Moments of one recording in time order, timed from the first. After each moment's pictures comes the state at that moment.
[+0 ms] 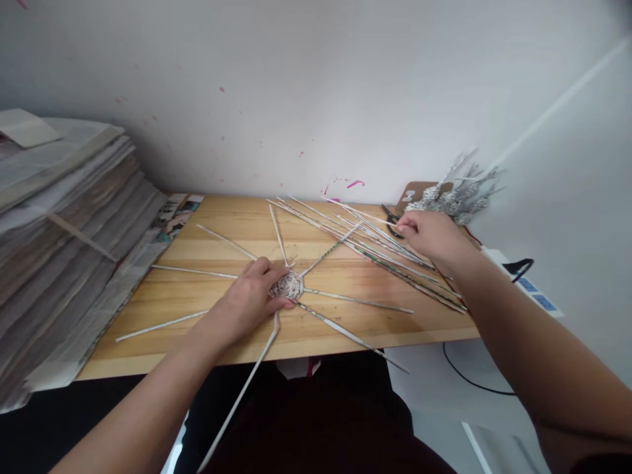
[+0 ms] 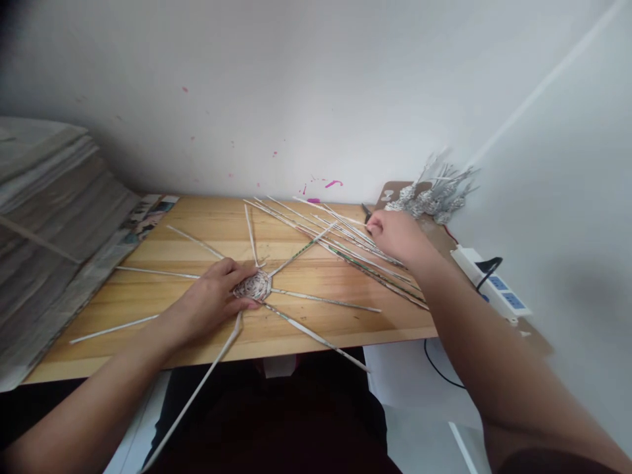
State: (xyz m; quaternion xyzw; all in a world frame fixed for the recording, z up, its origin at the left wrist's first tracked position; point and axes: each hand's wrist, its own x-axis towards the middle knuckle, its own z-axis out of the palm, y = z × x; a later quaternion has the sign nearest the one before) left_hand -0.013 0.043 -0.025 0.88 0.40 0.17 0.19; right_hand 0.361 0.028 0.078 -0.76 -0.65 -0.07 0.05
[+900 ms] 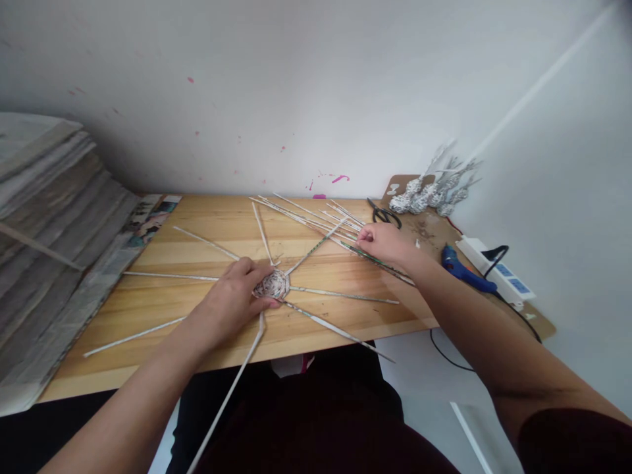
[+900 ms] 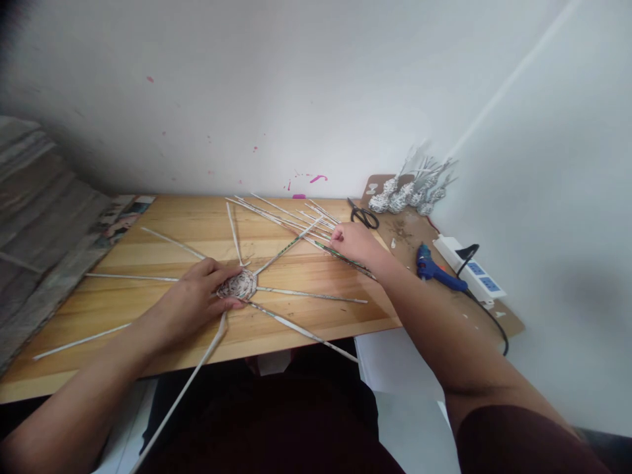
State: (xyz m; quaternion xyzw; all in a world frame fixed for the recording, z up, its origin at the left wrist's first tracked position) left_hand -0.014 0.045 -0.026 0.88 0.40 0.17 0.18; right_hand 0.347 0.044 0.024 -0.74 -0.67 0.08 0.08
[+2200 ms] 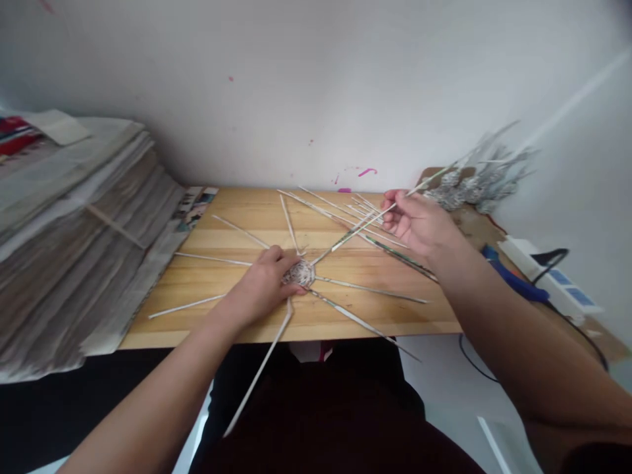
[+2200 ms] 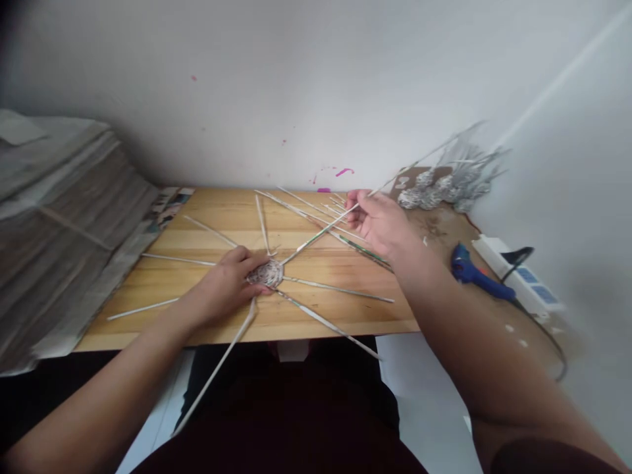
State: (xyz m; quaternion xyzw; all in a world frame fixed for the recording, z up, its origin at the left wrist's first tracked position) left_hand -0.012 0.043 -0.022 0.89 0.40 0.16 0.17; right_hand 0.304 0.041 0.058 -0.48 -0.40 0.51 0.59
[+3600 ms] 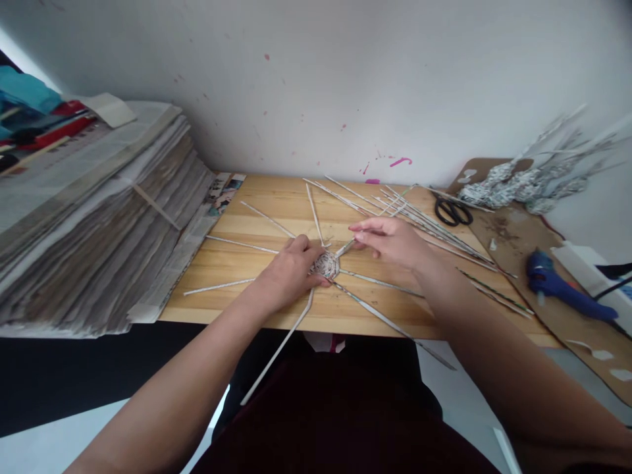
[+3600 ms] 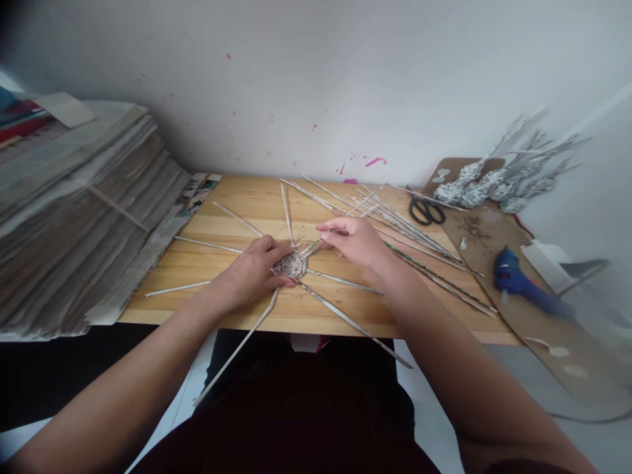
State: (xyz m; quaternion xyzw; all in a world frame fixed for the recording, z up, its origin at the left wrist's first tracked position) left_hand -0.008 0.038 -0.011 0.88 0.41 0.15 0.17; right_hand 0.235 0.045 0.012 -0.60 -0.58 0.44 0.34
